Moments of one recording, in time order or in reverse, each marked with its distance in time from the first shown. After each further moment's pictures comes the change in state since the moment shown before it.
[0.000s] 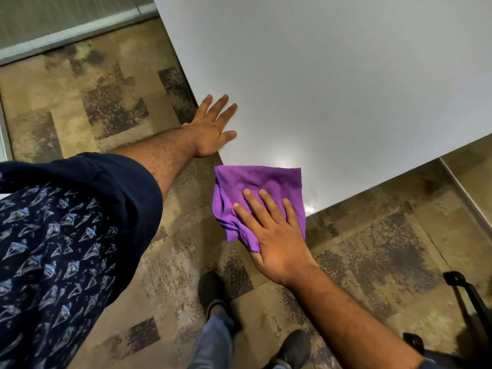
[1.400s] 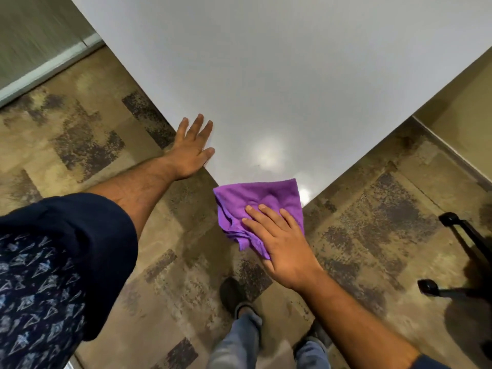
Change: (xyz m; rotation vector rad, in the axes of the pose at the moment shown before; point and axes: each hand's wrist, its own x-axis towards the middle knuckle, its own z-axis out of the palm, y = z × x) left_hand 0.011 -0.015 -0.005 0.029 -0.007 0.163; right_hand -0.014 -0.019 0.018 0.190 0.203 0.141
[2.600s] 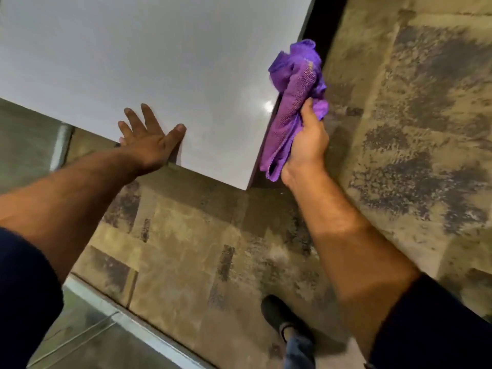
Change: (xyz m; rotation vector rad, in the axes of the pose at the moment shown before) left_hand -0.014 0.075 0.017 0.272 -0.193 -0.197; right_hand 0.037 0.046 0.018 2.225 1.499 1.023
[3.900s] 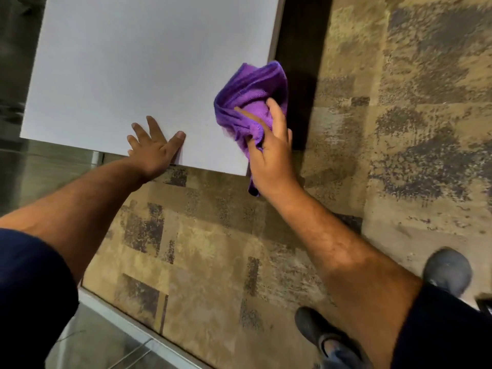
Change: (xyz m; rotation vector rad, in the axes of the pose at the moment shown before) left_hand -0.013 -0.001 0.007 0.125 0.102 0.043; right_hand -0.051 0.053 -0.048 -0.968 -0.303 -0.680
